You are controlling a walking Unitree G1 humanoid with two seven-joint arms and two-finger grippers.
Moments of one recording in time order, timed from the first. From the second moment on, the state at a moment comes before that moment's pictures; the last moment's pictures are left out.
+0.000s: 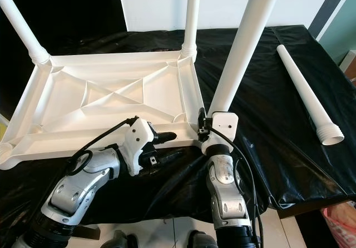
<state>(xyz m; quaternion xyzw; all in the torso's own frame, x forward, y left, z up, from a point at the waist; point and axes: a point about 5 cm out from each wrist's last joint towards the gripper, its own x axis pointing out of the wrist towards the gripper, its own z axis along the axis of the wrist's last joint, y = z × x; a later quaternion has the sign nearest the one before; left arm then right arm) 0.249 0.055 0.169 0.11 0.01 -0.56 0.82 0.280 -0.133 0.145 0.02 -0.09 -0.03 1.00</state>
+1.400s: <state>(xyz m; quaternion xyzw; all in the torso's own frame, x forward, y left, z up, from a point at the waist) 0.251 0.054 0.174 0.11 0.00 -0.56 0.82 0.283 -0.171 0.152 -0.06 -0.08 0.17 0.98</state>
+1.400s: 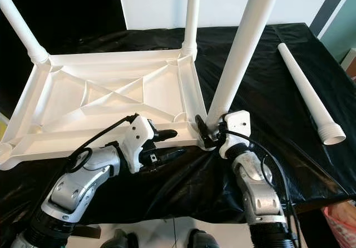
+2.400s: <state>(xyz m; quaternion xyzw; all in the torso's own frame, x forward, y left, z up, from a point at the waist) 0.251 0.057 0.171 0.11 0.01 -0.56 0.82 0.288 -0.171 0.152 -0.05 -0.09 0.24 0.97</state>
